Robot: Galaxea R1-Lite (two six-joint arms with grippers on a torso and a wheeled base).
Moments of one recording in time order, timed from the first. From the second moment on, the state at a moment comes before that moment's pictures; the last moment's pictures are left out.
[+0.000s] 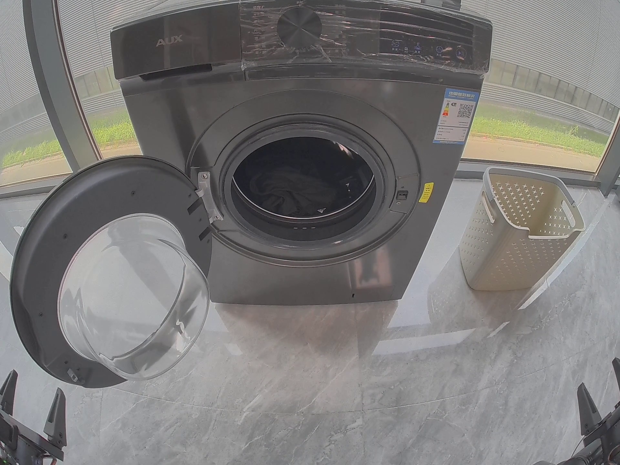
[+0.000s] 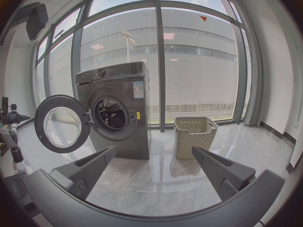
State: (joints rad) left arm -0.08 0.11 -0.02 -0.12 0.19 0.03; right arm 0.02 0.02 -0.02 -0.06 0.03 0.01
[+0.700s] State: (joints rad) left arm 0.01 0.01 -0.02 -0.01 0.01 0.00; right arm 0.01 0.01 -0.02 0.02 -0.01 0.00
